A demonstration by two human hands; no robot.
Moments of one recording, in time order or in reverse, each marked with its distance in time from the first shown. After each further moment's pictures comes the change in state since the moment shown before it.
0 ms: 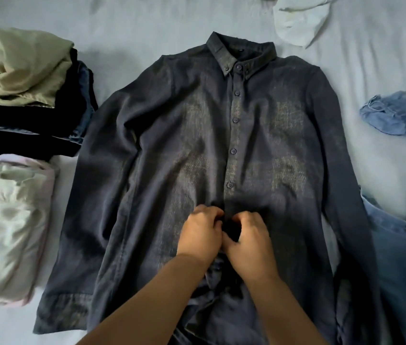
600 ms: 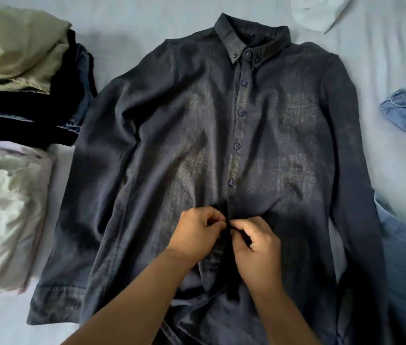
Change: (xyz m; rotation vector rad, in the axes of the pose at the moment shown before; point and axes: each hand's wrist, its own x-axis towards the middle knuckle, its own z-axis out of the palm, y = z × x) left_hand 0.005 -0.005 -0.003 -0.227 -0.114 -0.149; right_hand -0.004 0.019 0.004 0.277 0.203 -0.187
